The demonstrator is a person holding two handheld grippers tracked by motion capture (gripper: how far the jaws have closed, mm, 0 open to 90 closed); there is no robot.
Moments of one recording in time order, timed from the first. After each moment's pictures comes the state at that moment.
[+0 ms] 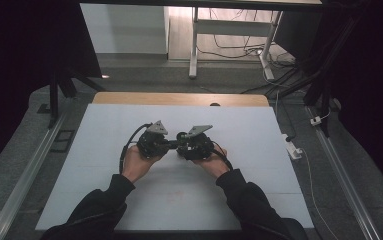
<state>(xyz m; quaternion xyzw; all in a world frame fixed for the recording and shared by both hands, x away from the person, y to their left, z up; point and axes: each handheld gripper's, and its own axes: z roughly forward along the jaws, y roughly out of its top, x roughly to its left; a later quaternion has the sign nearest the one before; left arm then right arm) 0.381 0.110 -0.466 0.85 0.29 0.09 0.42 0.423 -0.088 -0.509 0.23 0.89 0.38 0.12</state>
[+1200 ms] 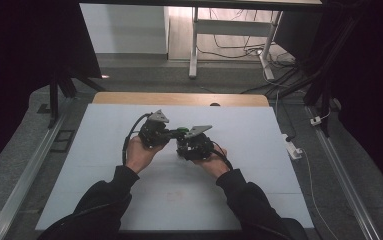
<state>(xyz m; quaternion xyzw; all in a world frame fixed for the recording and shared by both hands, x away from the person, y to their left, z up) 0.403 0.108 -0.447 0.84 0.32 0.10 0.43 0.424 -0.088 -0.510 0.22 0.89 0.38 0.12</state>
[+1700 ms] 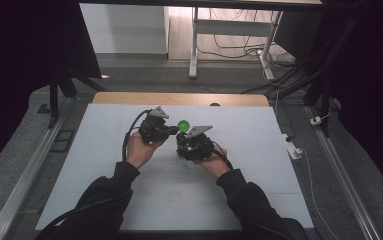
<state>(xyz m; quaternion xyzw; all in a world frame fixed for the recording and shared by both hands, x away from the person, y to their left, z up) 0.416 0.110 -0.448 0.84 0.33 0.11 0.41 0.424 -0.089 -0.511 0.22 0.89 0.38 0.12</state>
